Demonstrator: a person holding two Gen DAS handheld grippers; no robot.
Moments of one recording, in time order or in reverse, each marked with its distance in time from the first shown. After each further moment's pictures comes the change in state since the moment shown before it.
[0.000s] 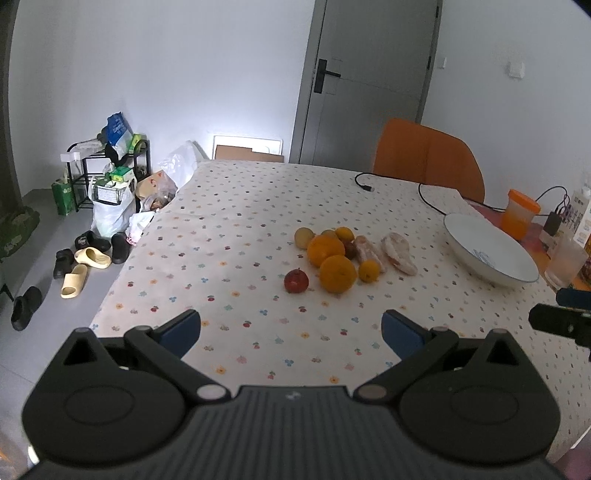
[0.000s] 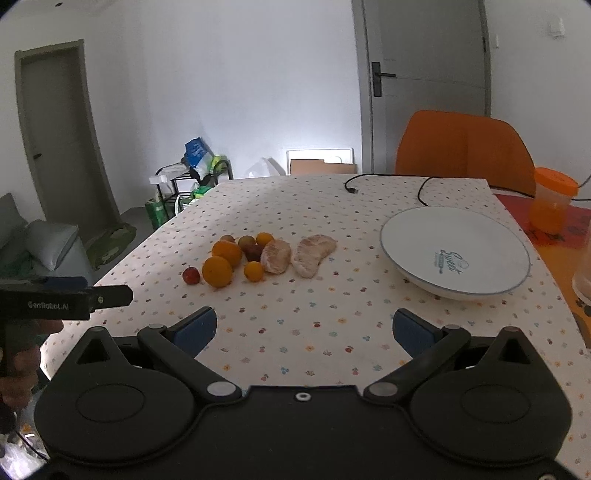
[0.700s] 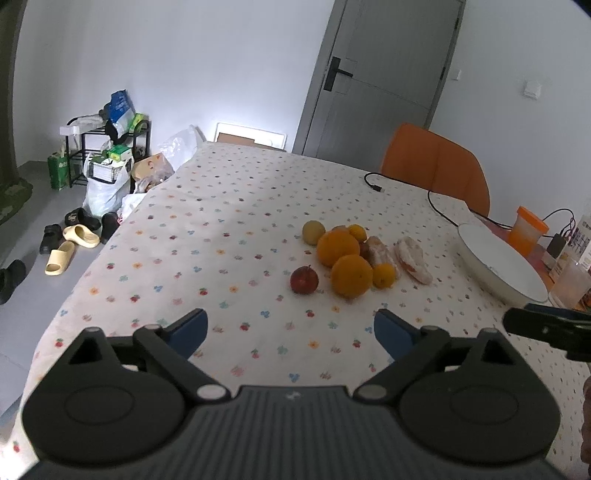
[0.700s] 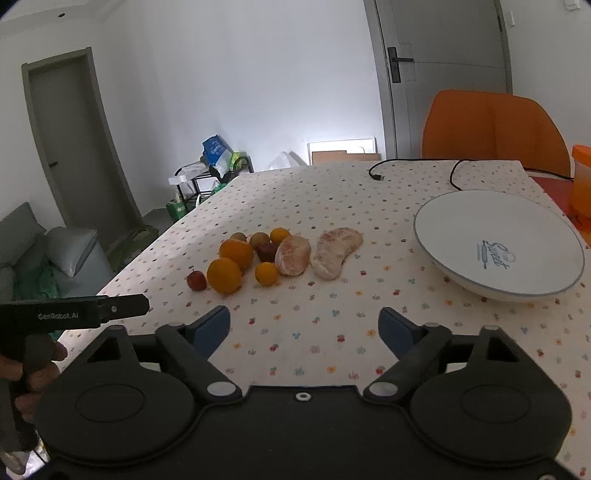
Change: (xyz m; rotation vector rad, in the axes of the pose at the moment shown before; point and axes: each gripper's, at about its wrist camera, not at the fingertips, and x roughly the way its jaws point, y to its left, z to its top) left arm 0.039 0.015 -0.004 -0.085 0.005 -0.037; right arm 0.049 -0.008 0.003 0.042 0.017 0.098
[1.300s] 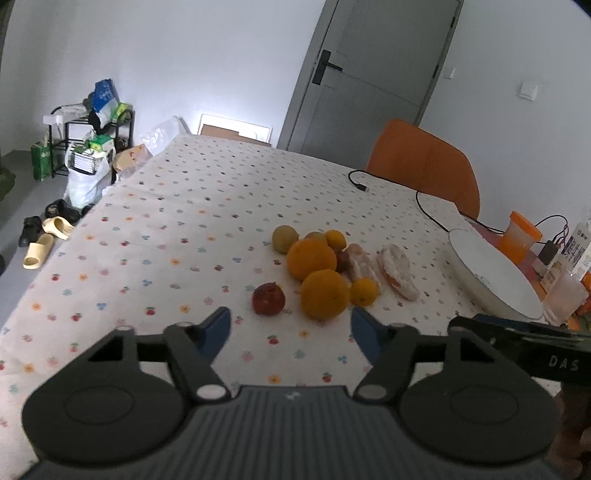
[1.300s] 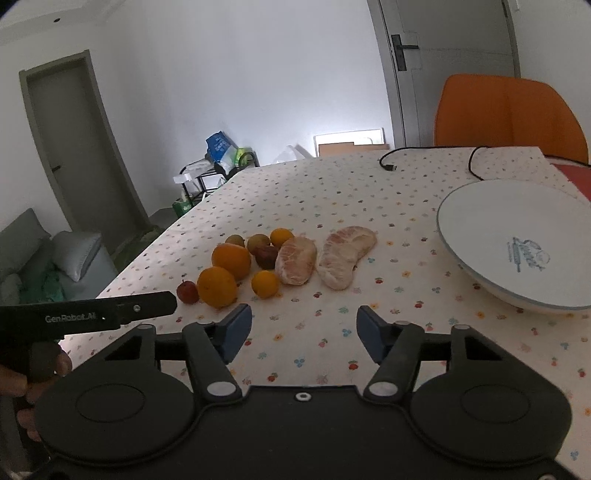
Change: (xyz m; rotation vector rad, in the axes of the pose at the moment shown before) left arm 0.038 -0.015 0.014 -0.032 0.029 -0.062; right arm 0.044 -0.009 0.008 0.033 0.023 0.048
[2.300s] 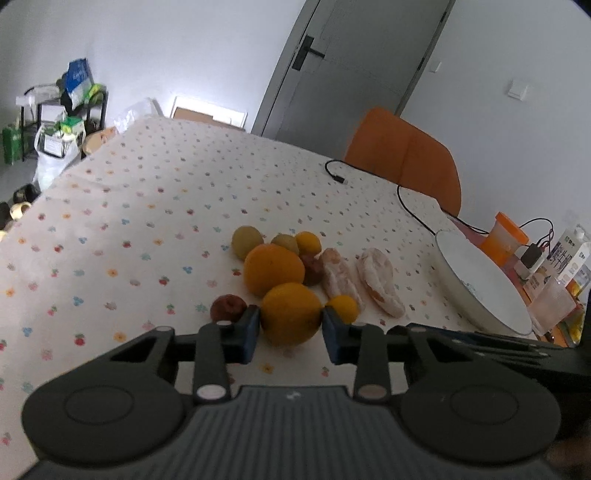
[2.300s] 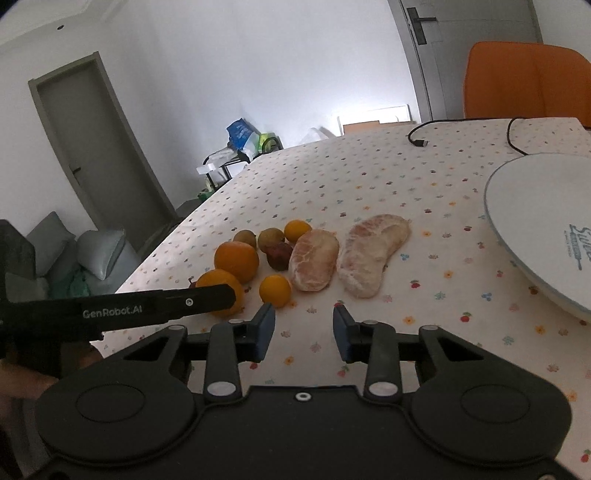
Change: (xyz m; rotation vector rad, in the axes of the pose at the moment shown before) left arm 0.042 -0.006 0.014 -0.021 0.034 -0.092; right arm 0.042 -0.010 0.010 0.037 0.057 0.114
